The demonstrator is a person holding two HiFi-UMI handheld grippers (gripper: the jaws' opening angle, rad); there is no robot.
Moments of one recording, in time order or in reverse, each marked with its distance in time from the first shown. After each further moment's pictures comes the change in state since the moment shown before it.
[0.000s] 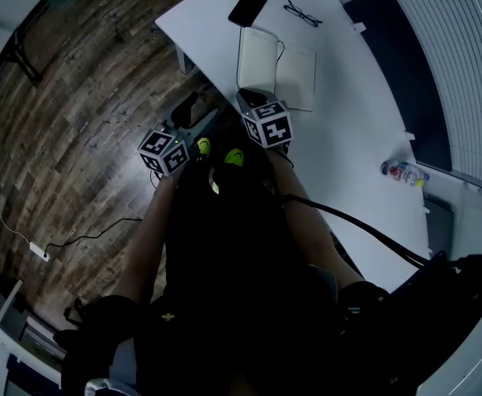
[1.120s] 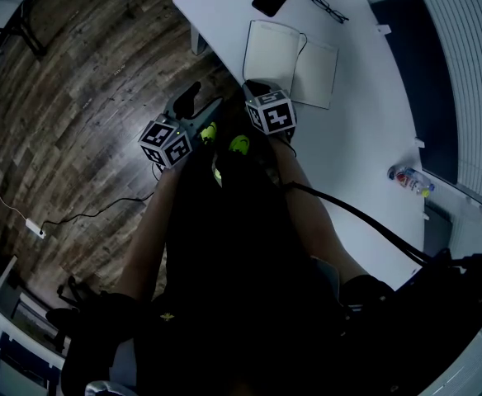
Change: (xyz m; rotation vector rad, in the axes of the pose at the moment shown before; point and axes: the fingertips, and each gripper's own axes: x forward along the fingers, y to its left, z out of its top) left arm -0.021 0.032 -0.009 -0.061 -0.017 0.071; right arm 0.054 0.008 -0.033 -0.013 0.122 0.026
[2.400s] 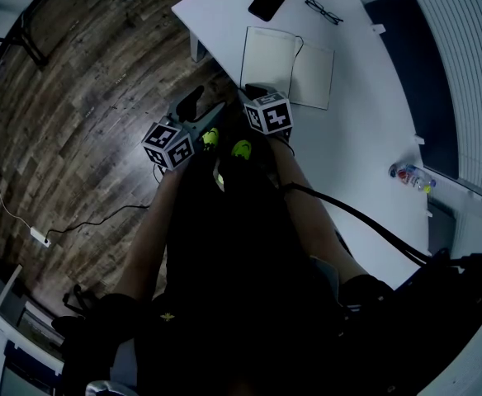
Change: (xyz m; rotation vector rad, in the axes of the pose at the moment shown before) left arm 0.004 -0.009 0.004 0.030 0.030 -0.039; right arm 0.005 0.007 -0.002 0.082 -0.009 0.038
